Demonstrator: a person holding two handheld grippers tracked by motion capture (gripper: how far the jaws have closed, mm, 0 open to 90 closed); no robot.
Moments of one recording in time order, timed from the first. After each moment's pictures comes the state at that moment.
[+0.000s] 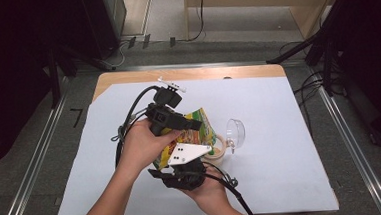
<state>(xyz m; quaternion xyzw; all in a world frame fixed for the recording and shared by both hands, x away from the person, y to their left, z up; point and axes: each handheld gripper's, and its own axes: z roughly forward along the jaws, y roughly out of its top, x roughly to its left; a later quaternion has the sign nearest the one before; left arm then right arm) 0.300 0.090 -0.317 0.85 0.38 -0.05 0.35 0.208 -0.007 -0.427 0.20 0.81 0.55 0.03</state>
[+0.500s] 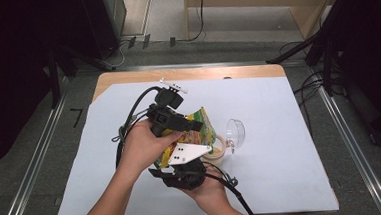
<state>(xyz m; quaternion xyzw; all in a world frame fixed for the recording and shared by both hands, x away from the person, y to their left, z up) 0.297 0.087 -0.316 0.86 0.37 -0.05 0.35 0.210 -0.007 -0.431 0.20 0.81 0.55 0.03</state>
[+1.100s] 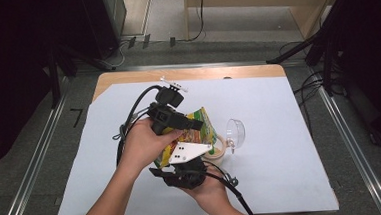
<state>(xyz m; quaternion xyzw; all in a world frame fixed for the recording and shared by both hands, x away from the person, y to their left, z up) 0.304 0.087 -0.318 0.85 0.38 -0.05 0.35 0.212 -0.008 -0.429 0.21 0.81 0.55 0.03</state>
